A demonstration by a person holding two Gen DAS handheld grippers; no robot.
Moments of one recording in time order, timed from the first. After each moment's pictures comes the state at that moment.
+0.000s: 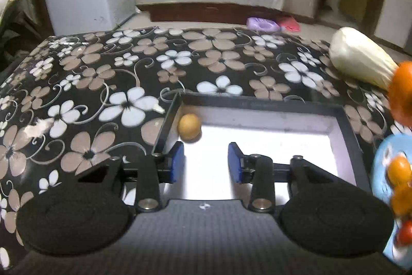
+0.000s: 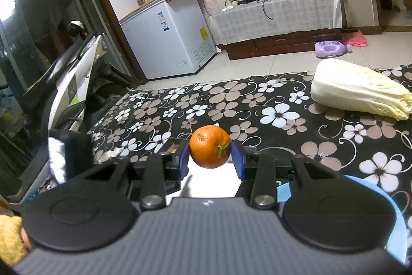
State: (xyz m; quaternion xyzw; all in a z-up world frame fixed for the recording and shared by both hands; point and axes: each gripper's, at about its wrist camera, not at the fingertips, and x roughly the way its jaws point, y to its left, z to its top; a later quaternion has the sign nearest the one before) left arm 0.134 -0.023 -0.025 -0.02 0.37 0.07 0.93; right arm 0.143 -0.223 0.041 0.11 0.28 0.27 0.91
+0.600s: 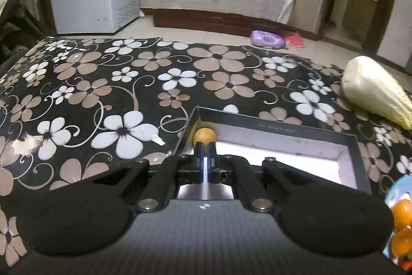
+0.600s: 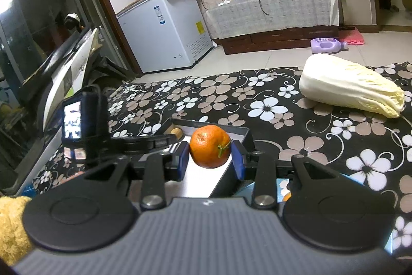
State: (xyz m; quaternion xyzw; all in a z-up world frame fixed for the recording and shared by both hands) left arm 0.169 -0.001 -0.021 -0.05 0.35 0.04 0.93; right arm 0.144 -0.237 0.035 0.09 0.29 0.27 0.91
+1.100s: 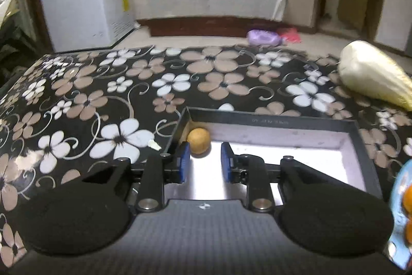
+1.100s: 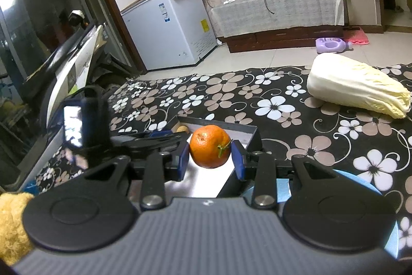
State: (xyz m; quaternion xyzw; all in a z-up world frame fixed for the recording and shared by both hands) left arm 0.174 -0.020 -0.031 0.00 0.34 0.06 0.94; right arm 0.143 -0.228 0.035 0.09 0.30 0.28 0.91
